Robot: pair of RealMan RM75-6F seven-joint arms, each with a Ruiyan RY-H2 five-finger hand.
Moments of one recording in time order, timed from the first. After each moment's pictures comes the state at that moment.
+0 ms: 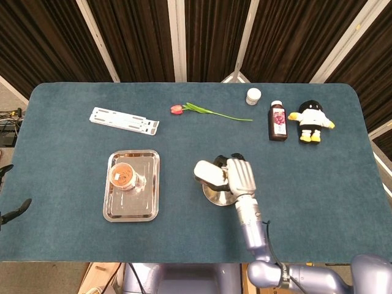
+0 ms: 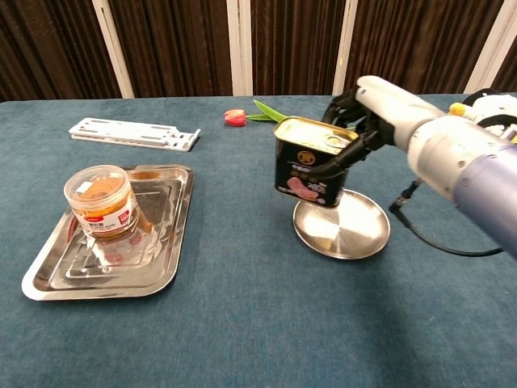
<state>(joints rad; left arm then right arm) -0.05 -1.25 -0.14 -1.56 1.46 1.69 0.08 0.63 -1.77 0.39 -1.71 -0.90 1.27 -0.49</state>
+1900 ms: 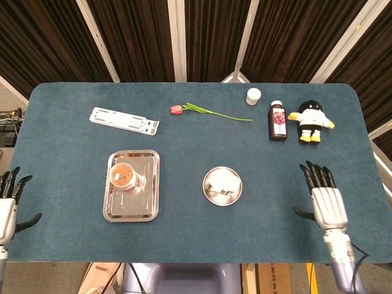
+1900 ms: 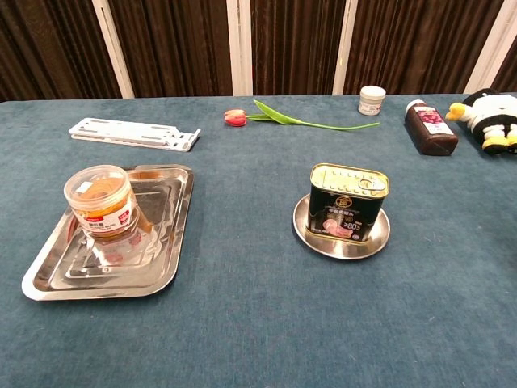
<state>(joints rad) -0.04 -1.18 -0.06 -1.69 1.44 1.56 0.24 0.25 -1.31 0.02 -1.60 -1.41 1.48 -0.14</state>
